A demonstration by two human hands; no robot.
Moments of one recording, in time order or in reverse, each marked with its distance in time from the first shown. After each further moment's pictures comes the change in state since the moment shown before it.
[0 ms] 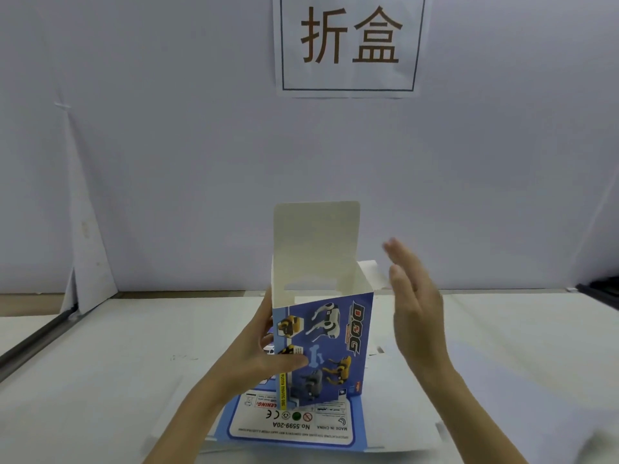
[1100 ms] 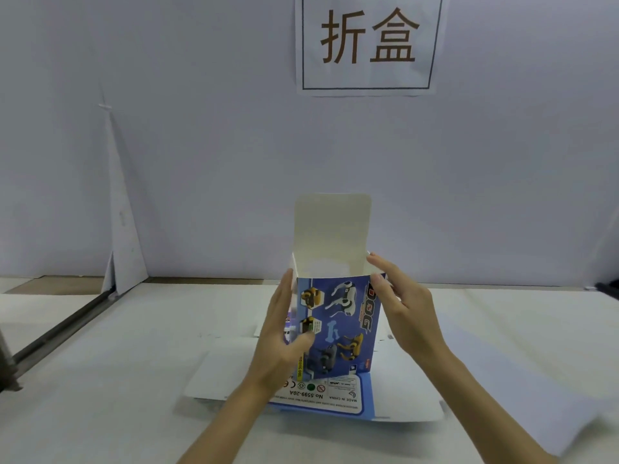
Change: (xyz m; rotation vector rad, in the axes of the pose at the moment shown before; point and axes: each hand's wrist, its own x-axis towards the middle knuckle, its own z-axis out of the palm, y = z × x) left_hand -0.022 0.001 0.038 -0.098 0.298 0.215; right_hand -0.016 -0.001 -0.001 -0.095 -0.248 0.034
